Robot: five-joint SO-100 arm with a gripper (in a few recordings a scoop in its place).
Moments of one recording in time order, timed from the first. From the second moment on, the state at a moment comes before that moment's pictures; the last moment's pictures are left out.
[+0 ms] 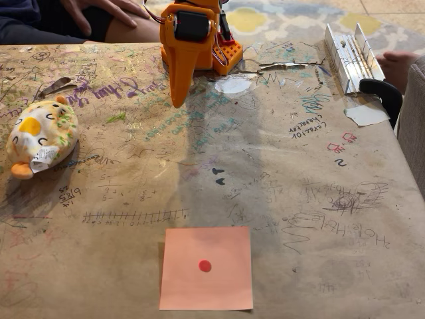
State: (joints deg) arm 8.6 192.7 175.8 67.8 -21.1
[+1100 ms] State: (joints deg) arm 52.7 83.0 108.3 67.6 -34.3
